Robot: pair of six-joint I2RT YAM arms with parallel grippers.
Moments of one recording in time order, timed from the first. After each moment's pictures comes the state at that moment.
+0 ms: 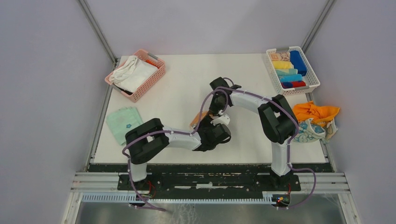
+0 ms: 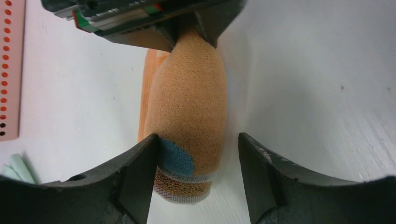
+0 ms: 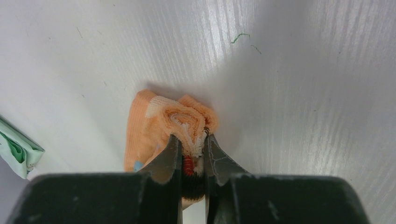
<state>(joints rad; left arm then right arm) -1.16 1.88 1.00 -0.07 -0.88 -0.16 0.59 2.00 1.40 -0.54 -0.06 0.89</state>
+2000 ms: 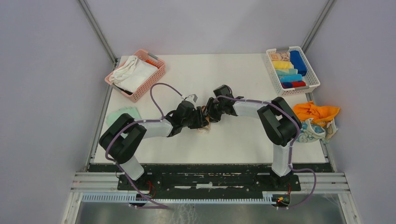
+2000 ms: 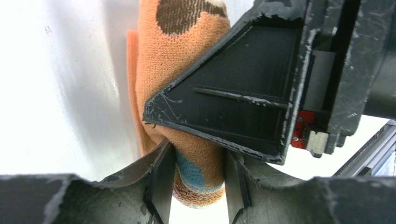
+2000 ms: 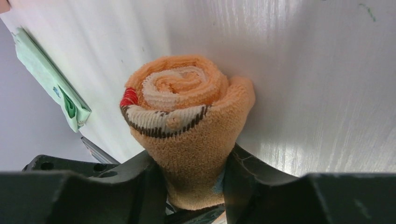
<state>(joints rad) -0.70 1.67 0.73 0.26 0.11 -0.71 0.60 1.95 1.14 -0.12 -0.32 0.99</state>
